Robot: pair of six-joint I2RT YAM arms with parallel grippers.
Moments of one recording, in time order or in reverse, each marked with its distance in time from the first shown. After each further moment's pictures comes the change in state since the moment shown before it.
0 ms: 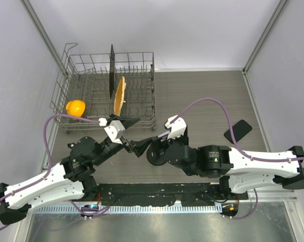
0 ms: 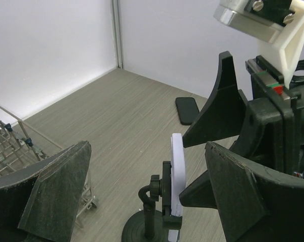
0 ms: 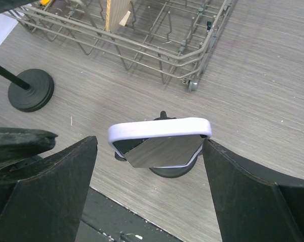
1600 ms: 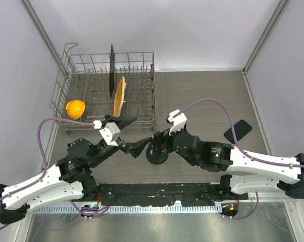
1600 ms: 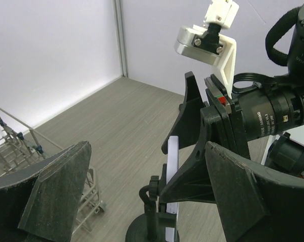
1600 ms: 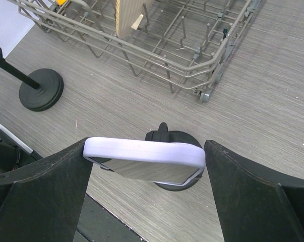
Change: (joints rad) left arm -0.025 -0.043 0.014 -0.025 -0.024 0.044; right arm -0.200 -0.076 -0.171 0.264 -0.254 -0.179
